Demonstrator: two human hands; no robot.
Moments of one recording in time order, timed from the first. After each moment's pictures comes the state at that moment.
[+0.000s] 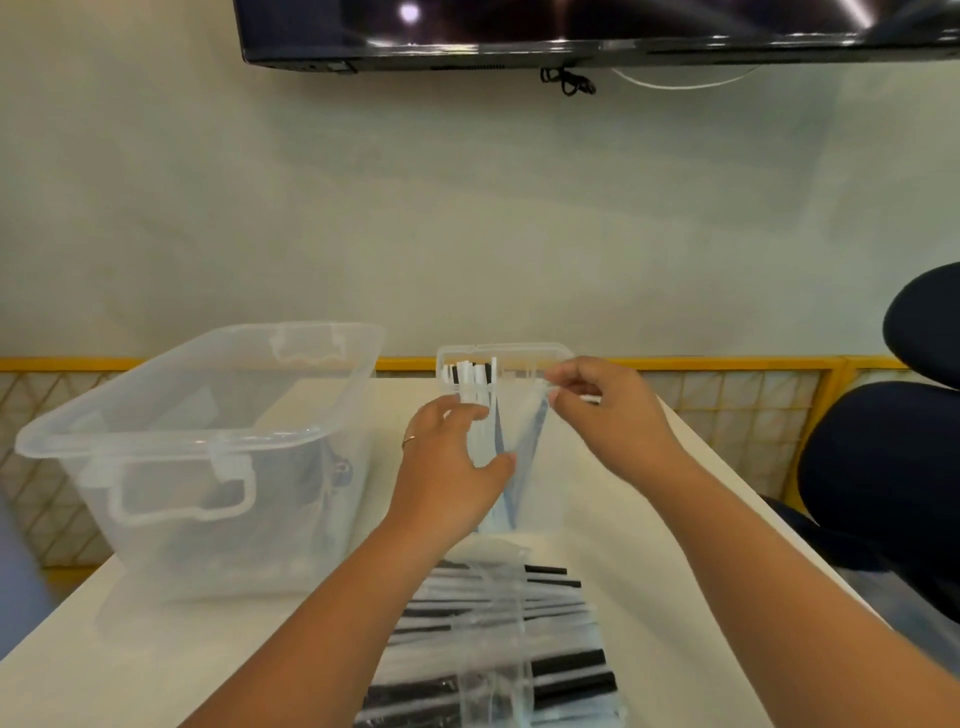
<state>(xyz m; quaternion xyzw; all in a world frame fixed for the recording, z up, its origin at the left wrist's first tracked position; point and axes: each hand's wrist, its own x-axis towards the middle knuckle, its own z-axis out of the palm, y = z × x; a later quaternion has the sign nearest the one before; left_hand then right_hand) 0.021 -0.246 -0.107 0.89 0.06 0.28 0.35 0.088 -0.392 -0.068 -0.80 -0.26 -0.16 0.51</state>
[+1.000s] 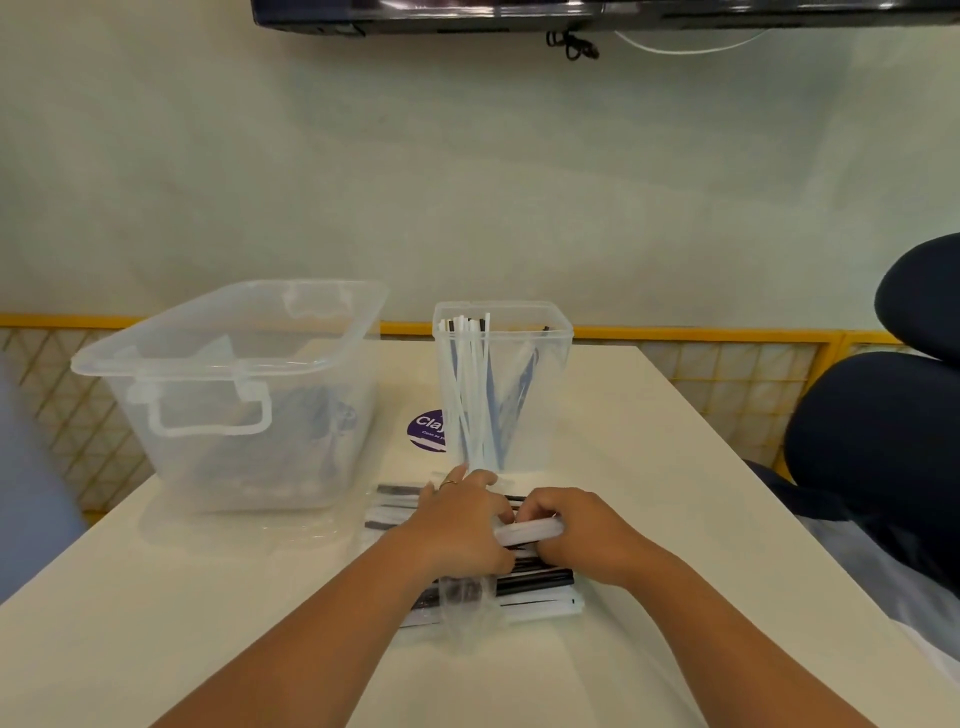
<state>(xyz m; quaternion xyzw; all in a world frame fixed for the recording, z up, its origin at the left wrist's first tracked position) -0.016 -0.276 -0.170 0.99 -0.01 -0.05 0.12 0.037 -0.429 -0.183 -0.87 -0.31 0.12 0.36</state>
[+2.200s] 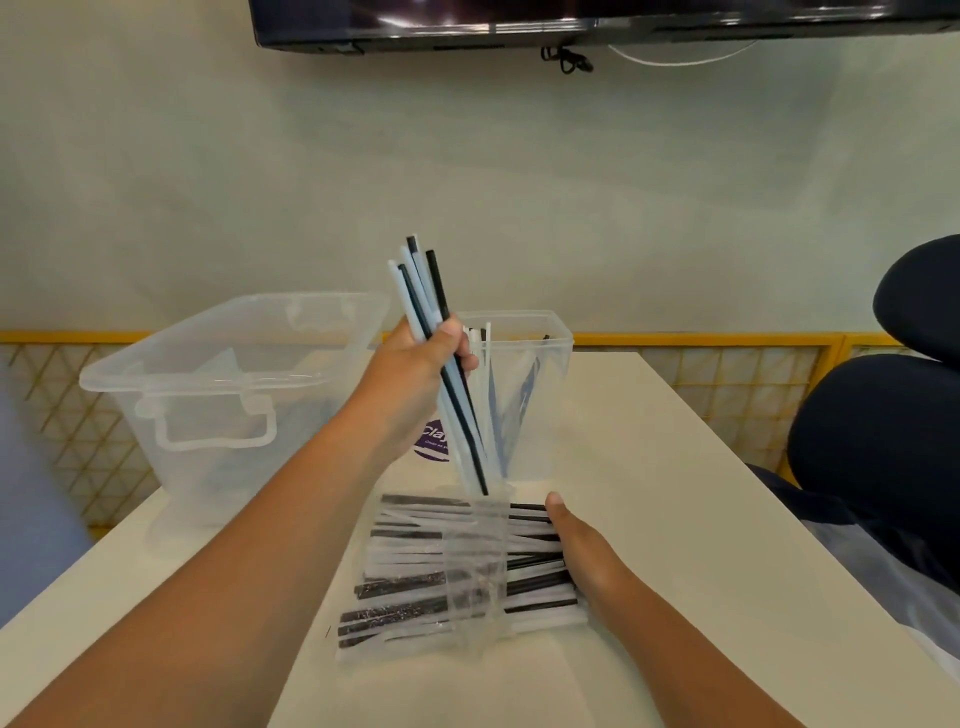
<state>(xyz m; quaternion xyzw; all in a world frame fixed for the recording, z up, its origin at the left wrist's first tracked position) -0.027 -0.261 -0.050 0.68 0.02 0.24 0.69 0.020 -0.417 -0.200 -0.77 -0.05 0.22 0.60</state>
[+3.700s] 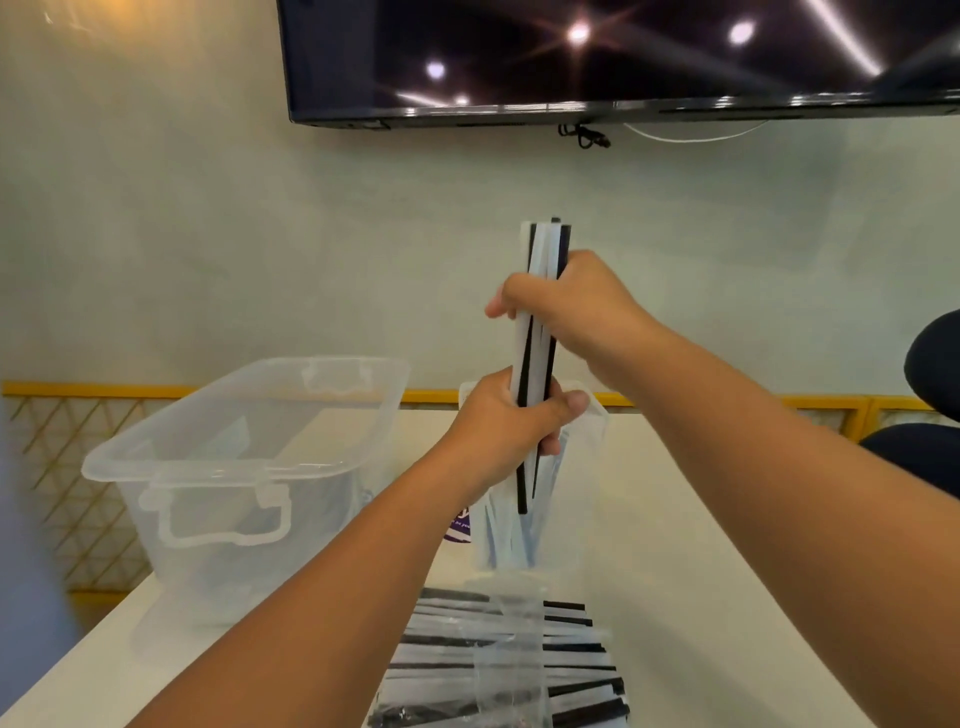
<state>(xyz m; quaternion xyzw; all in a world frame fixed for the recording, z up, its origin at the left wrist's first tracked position) 0.020 -0.264 -0.031 0.76 -0.09 0.19 0.61 0.043 -0.352 0.054 -0.78 -0.32 -0.10 0.54</state>
